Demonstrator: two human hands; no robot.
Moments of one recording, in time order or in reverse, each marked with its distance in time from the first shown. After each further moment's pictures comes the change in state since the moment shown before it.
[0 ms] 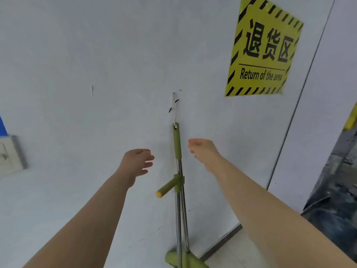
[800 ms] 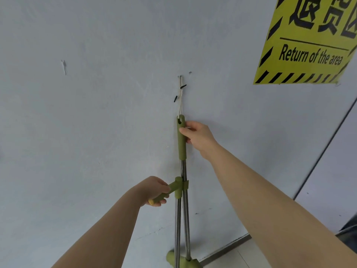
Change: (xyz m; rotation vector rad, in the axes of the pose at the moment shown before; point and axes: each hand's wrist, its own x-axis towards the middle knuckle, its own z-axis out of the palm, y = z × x) left_hand 0.063 -0.084 0.068 0.426 -0.229 -0.359; right_hand 0.106 0.010 0.022 0.073 -0.221 -0.168
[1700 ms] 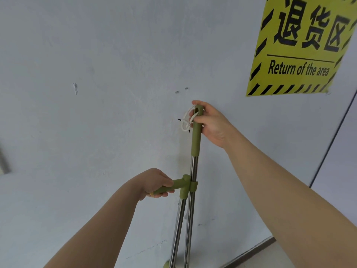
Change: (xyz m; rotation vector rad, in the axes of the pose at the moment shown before) left_hand -0.039 0.045 -0.028 -0.014 -0.016 0.155; right_hand -0.017 -0.072 -0.045 0.426 -0.168 -0.162
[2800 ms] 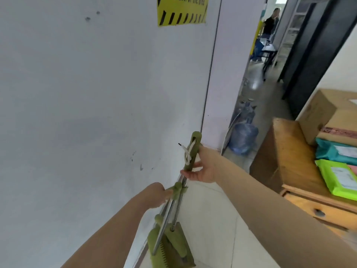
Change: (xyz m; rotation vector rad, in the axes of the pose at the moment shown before) left_hand 0.025 -0.140 0.118 0.668 -0.582 0.238; right_hand -0.224 0.135 0.032 0.369 1.082 0.804
